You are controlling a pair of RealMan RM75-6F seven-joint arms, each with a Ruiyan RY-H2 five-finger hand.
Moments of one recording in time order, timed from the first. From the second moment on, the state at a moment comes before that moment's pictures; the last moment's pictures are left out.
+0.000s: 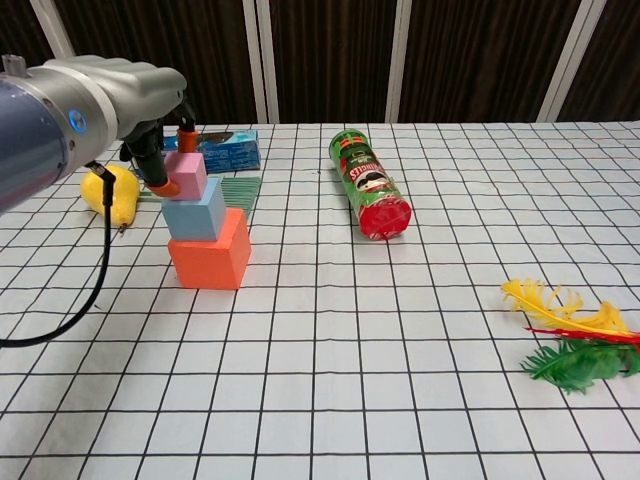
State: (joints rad) left arm -0.95 -1.71 -0.39 -1.90 0.46 1.65 1.30; right arm 0.12 -1.08 0.04 -1.59 -1.48 1.37 0.07
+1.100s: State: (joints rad) left arm -0.95 -1.60 -0.33 -2.13 0.52 1.73 1.31; right arm 0.12 -1.07 0.04 -1.60 -1.47 1.37 0.06
